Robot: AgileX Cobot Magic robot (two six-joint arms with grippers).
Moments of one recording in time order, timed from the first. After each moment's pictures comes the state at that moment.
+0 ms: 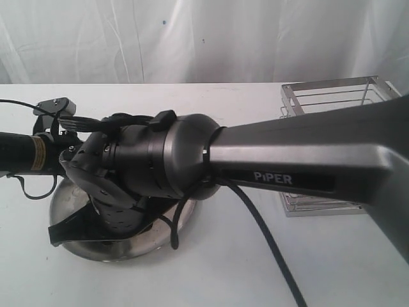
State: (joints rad) left arm -0.03 1.81 -0.82 1.23 -0.50 -1.29; right arm 1.08 2.02 -1.51 -0.27 0.79 0.80
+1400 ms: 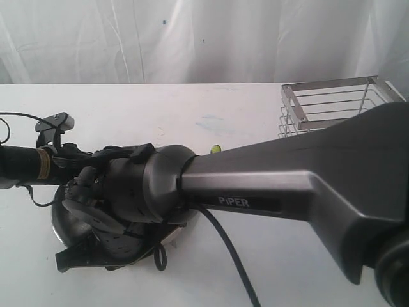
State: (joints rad) left arm 0.00 1.98 -0.85 1.15 -0.55 -1.26; right arm 1.09 2.12 -1.51 -0.26 0.81 0.82
